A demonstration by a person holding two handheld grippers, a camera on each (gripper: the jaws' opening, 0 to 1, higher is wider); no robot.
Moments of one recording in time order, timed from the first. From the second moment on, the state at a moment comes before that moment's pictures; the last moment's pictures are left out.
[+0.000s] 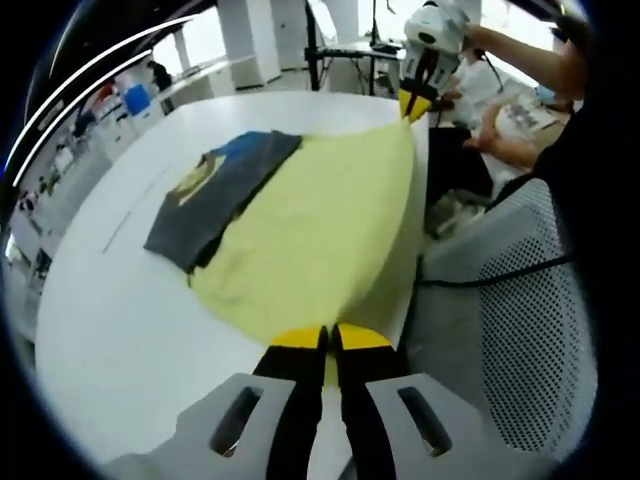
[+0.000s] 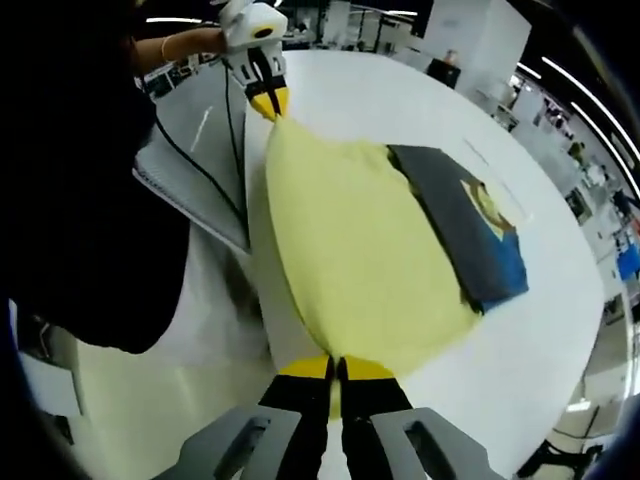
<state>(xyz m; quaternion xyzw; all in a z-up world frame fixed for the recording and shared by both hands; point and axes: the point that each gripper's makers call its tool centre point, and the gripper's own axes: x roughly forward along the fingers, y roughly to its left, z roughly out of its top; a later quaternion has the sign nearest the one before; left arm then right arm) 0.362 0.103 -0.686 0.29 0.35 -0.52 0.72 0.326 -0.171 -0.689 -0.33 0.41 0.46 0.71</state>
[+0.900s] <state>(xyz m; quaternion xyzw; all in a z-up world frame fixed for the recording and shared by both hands) 0.338 0.111 -0.729 0.28 0.40 -0.53 0.69 0.323 -0.174 -0.696 -0.34 0.42 0.46 0.70</state>
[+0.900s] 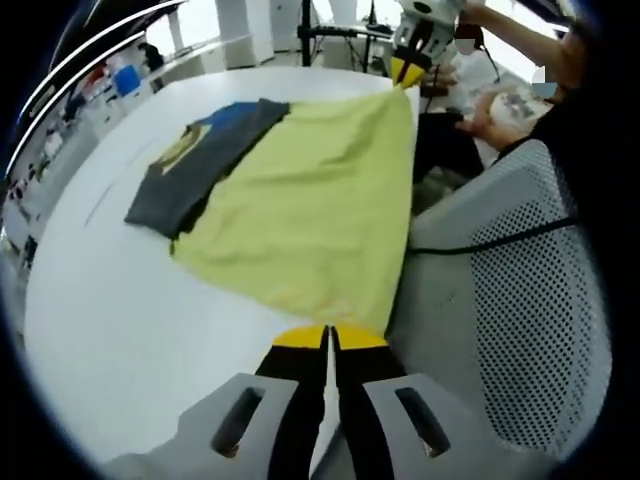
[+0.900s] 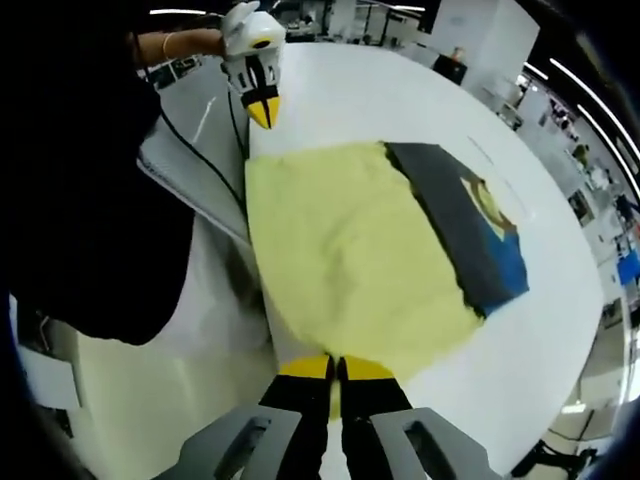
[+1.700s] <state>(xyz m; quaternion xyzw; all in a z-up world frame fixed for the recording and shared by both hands) 0.319 0.085 -0.775 0.34 0.33 -0.58 0.66 0.325 -0.179 -0.701 -0.34 0.43 0.45 0.70</state>
